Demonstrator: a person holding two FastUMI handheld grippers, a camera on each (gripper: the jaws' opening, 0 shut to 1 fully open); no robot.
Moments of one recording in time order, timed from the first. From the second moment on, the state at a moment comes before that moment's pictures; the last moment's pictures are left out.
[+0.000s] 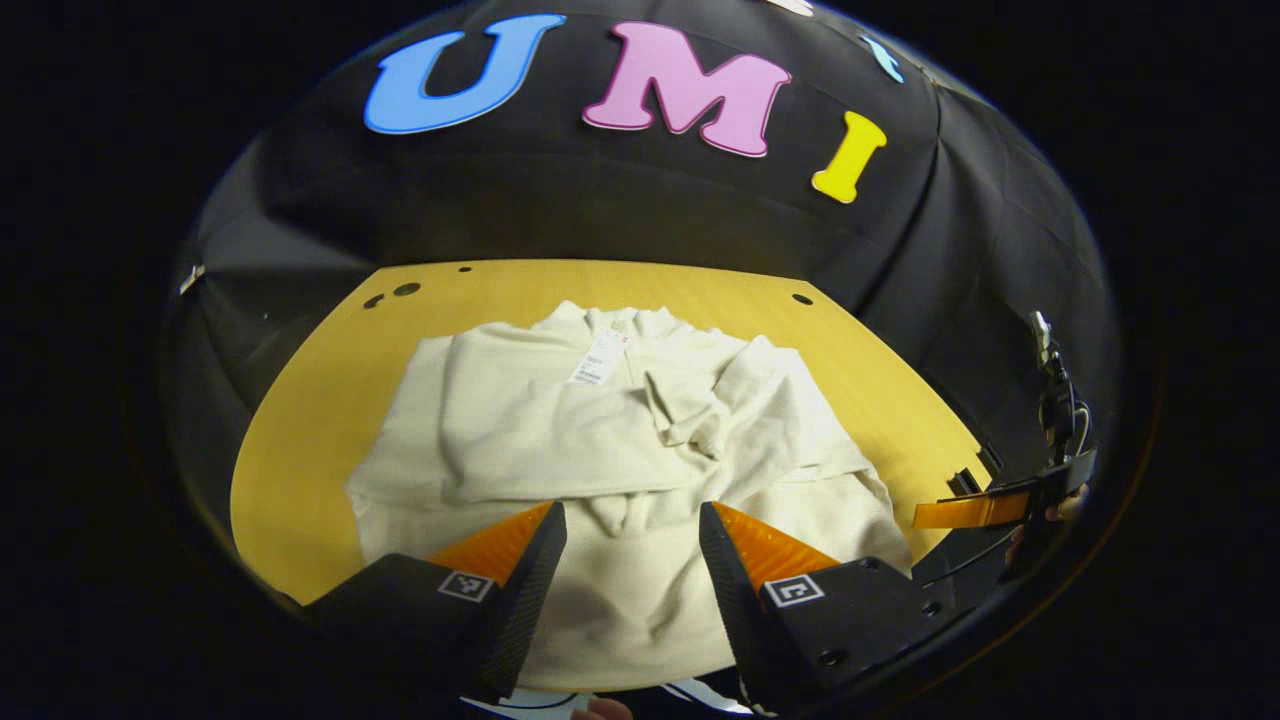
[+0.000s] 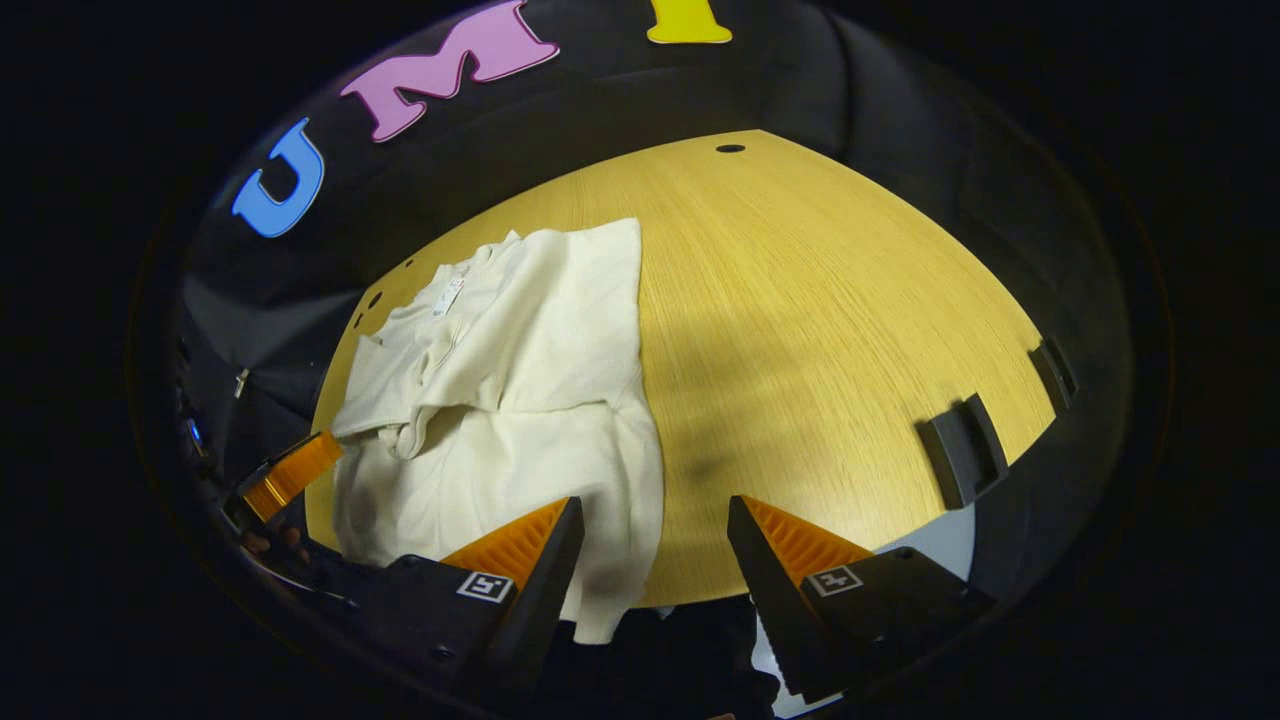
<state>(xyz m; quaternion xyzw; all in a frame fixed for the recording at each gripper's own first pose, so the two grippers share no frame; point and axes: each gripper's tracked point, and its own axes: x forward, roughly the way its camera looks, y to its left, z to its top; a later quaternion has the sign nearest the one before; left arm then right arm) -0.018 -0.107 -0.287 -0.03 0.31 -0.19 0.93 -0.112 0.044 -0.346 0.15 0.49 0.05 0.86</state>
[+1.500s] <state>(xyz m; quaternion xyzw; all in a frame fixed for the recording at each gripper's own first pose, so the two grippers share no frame) -0.085 0.040 -0.379 0.01 0.44 -0.09 0.90 -0.160 0.091 -0.381 0.08 0.52 0.05 0.85</state>
